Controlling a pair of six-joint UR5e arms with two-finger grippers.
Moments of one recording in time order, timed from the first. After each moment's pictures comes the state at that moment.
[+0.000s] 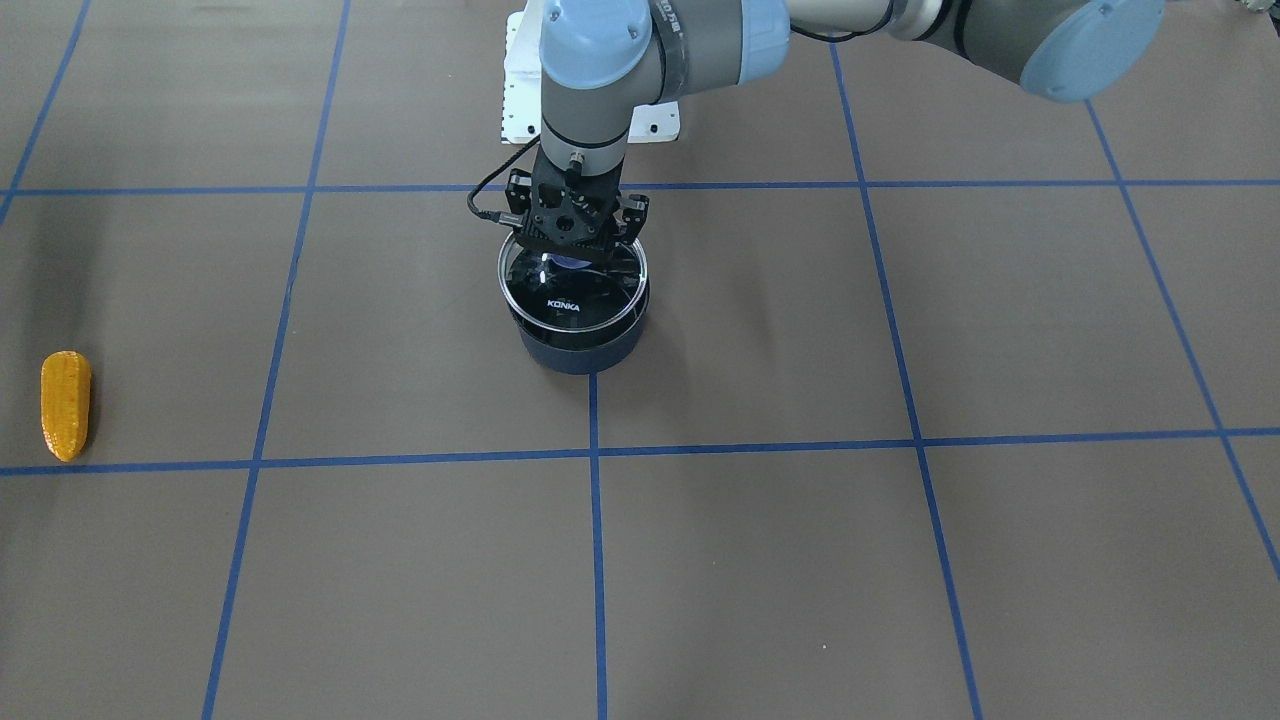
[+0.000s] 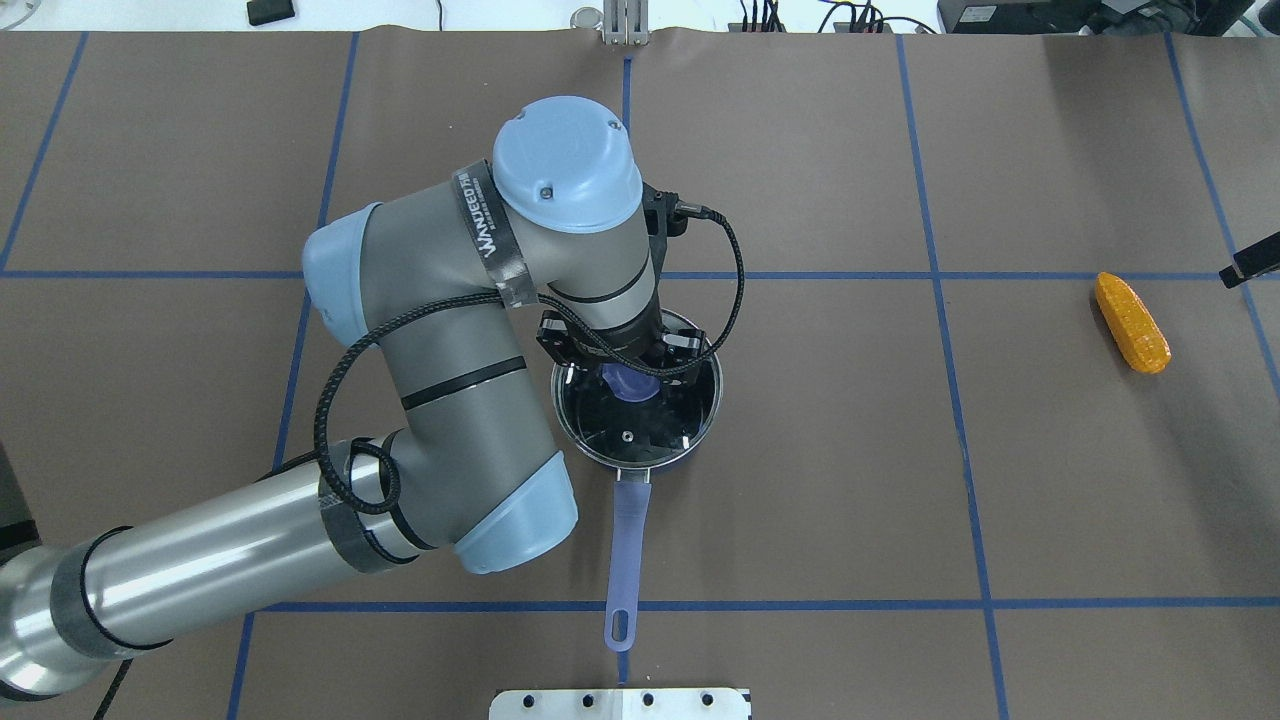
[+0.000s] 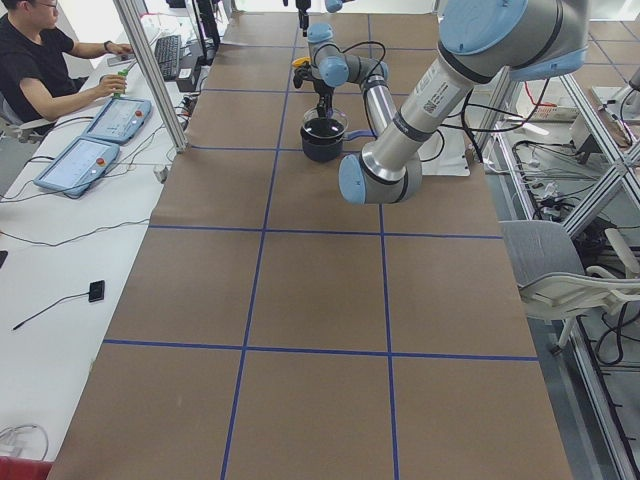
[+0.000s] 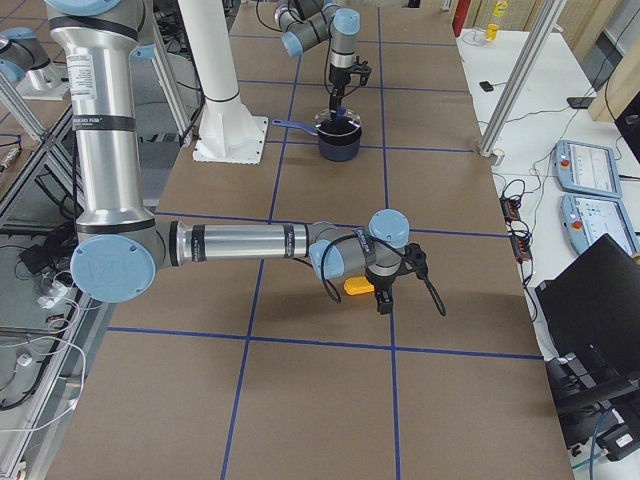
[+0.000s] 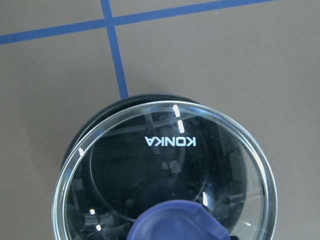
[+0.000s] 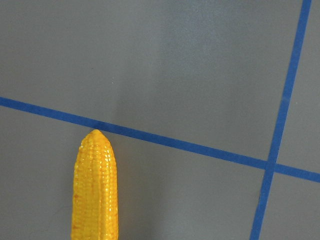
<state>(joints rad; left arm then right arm) -0.54 -2.47 -1.66 -1.42 -2.04 -1.01 1.32 -1.52 1.54 -1.27 2.32 0.17</state>
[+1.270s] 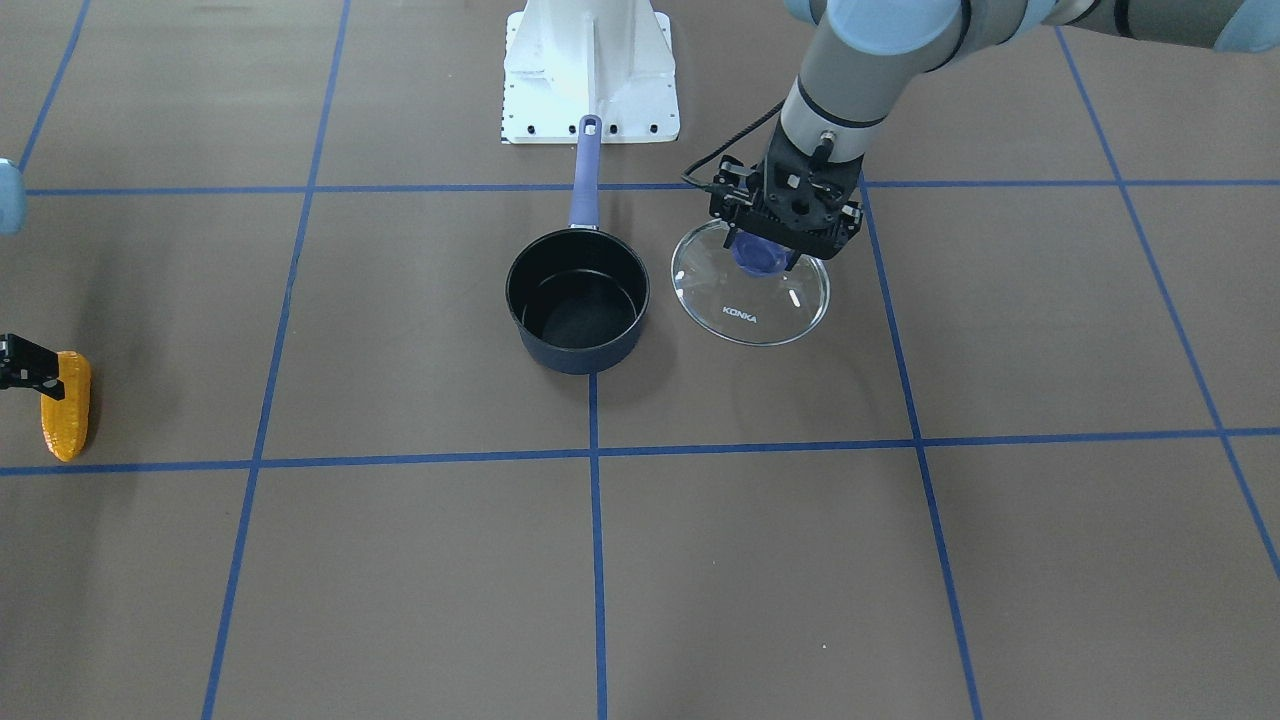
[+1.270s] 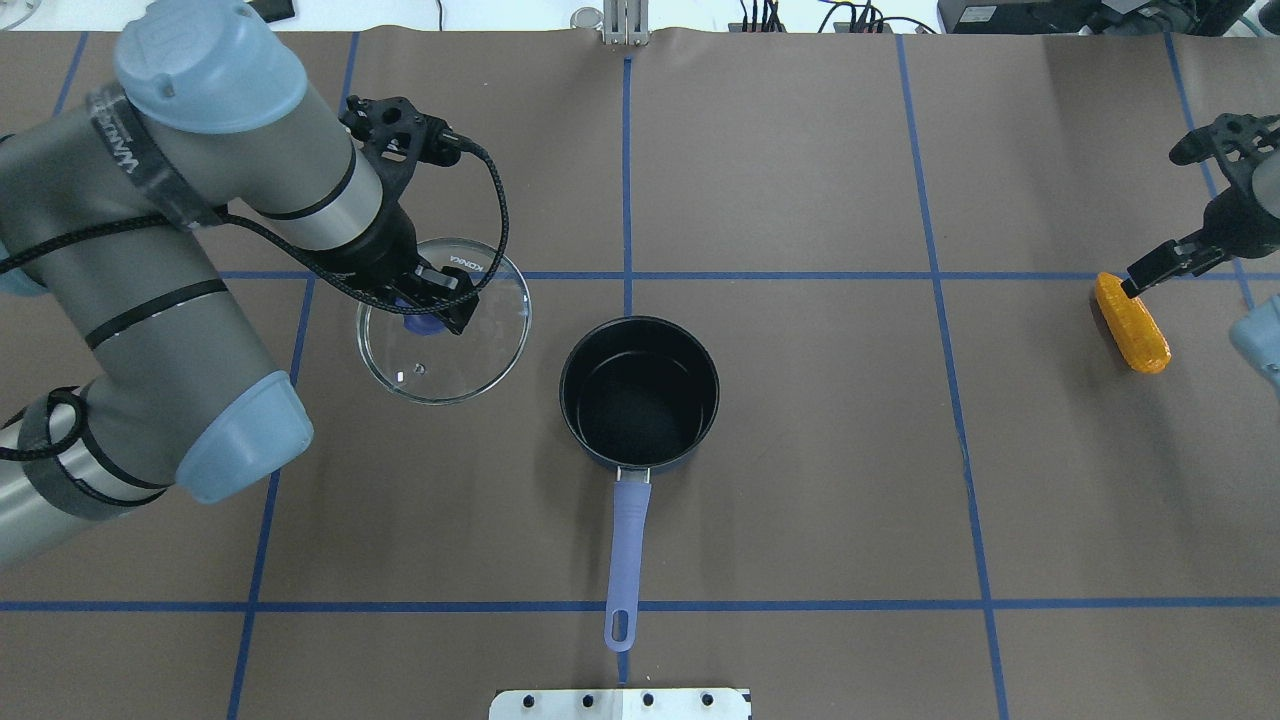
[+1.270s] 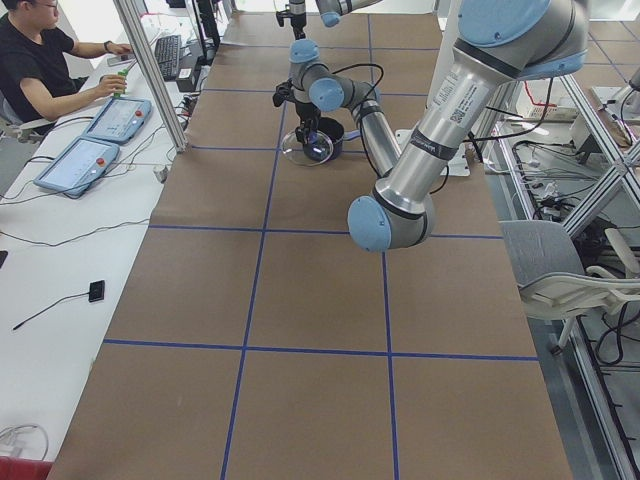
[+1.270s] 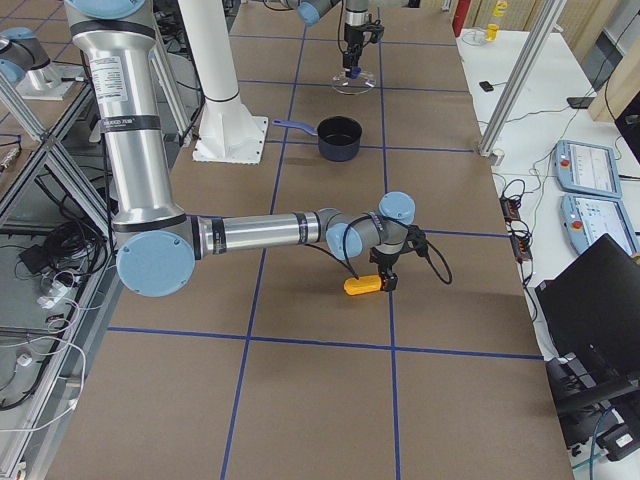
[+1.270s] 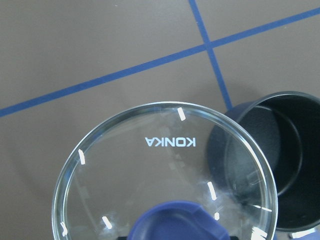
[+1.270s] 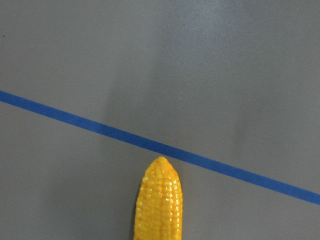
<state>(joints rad) -0.77 -2.15 -1.93 -1.38 -2.14 -0.65 1.16 -1.43 1.50 -1.27 2.26 0.23</state>
